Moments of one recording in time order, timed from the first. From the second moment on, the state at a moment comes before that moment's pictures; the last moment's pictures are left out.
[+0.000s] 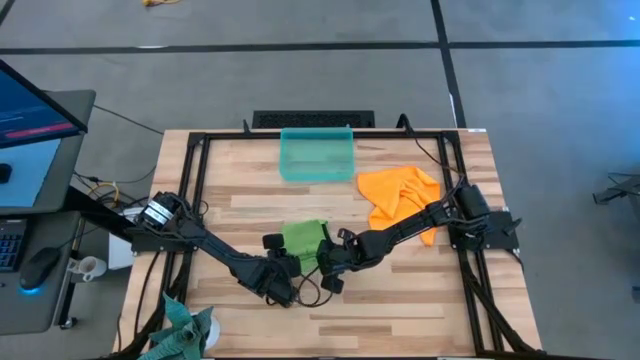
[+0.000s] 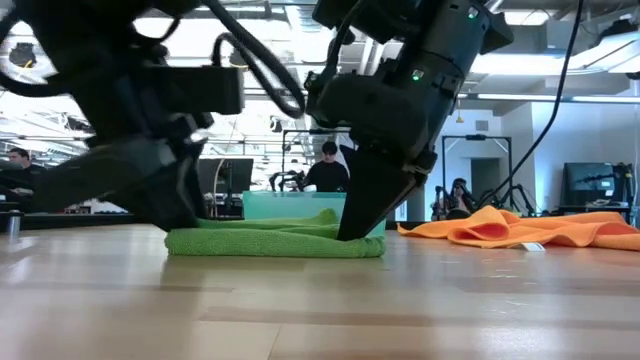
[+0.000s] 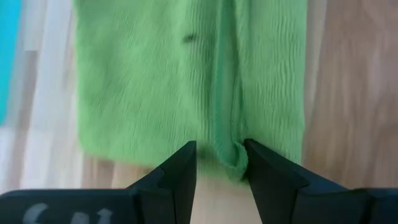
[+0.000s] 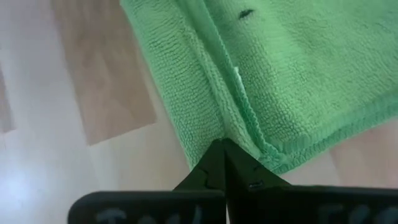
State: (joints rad) left arm -0.53 1.92 1.12 -0.69 -0.58 -0.58; right arm 0.33 2.05 1.29 -0.42 0.16 0.57
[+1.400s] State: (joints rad) left arm -0.62 1.92 1.22 -0.64 -0.68 -0.41; right arm 0.34 2.05 1.29 -0.40 0.15 0.60
